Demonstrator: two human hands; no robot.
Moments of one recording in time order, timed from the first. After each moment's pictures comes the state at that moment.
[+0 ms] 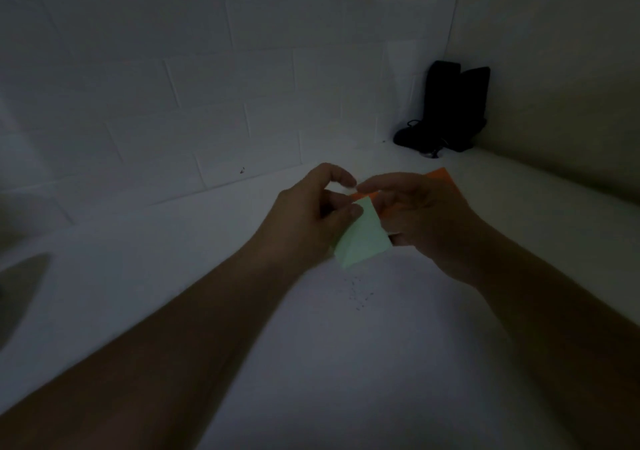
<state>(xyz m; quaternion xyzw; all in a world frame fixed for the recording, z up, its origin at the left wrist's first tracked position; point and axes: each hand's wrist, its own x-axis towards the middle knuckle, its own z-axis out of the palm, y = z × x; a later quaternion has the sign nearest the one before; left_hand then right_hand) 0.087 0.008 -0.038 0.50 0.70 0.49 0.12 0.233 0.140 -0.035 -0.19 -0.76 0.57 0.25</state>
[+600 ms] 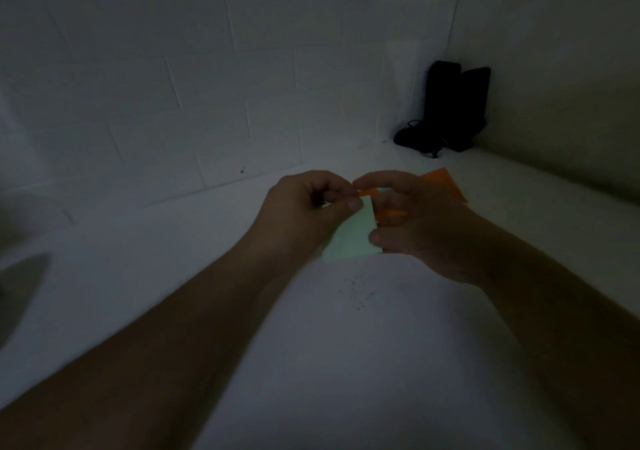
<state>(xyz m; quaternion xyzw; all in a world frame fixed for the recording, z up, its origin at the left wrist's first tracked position) 0.077 0.012 -0.041 0.49 0.66 0.56 0.13 0.236 0.135 -0.032 -0.15 -0.74 0.63 0.20</state>
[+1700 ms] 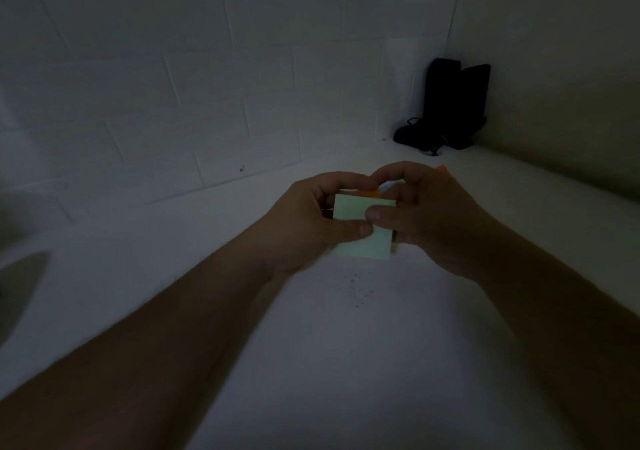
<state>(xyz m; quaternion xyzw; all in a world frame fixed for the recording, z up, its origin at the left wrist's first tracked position) 0.084 0.011 -0.039 0.48 0.55 0.59 0.35 0.238 0.135 -0.029 -0.16 -0.72 0.62 0.26</state>
